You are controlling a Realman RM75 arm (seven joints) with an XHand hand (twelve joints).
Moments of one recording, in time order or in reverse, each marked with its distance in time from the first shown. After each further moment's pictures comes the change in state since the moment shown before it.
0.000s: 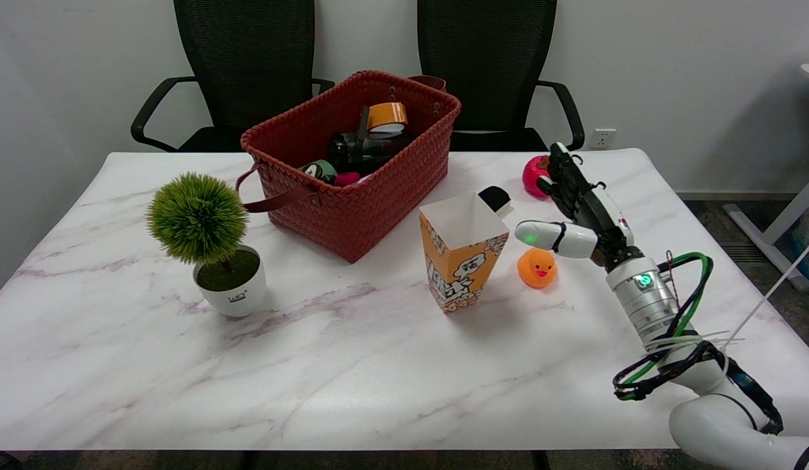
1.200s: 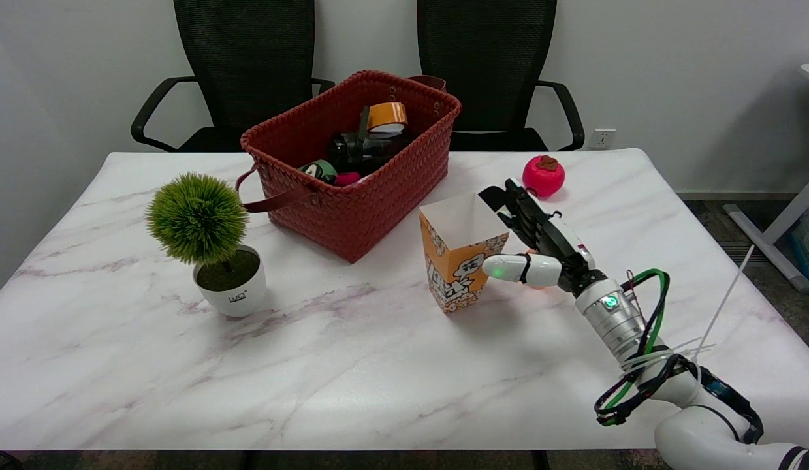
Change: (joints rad) arm 0.039 -0.009 -0.118 -0.046 -0.074 -0.049 0.052
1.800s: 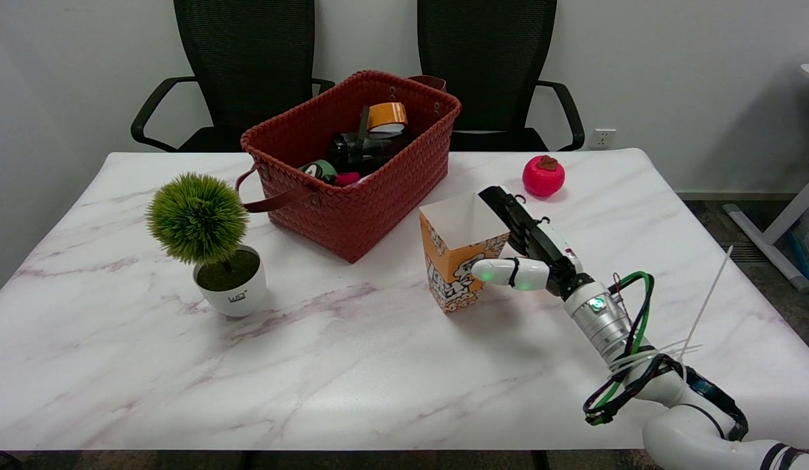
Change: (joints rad) arm 0.043 -0.026 -0.034 -0.039 -0.004 -0.027 0.002
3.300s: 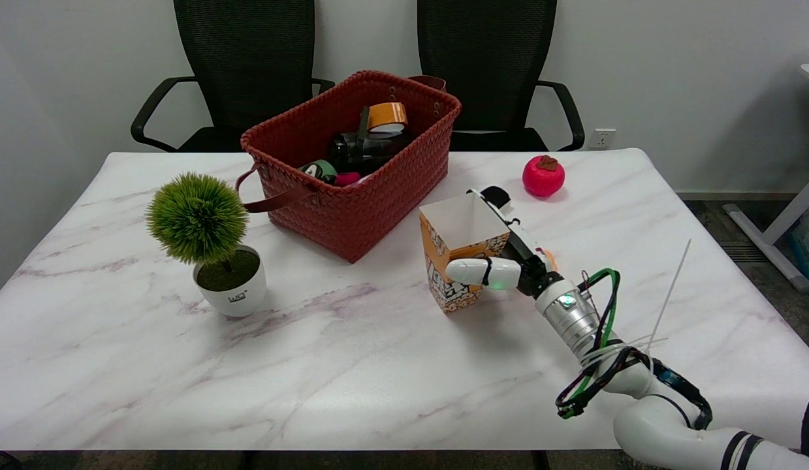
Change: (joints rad) arm 0.096 -0.056 -0.065 -0.039 -0.010 -0.061 0.018
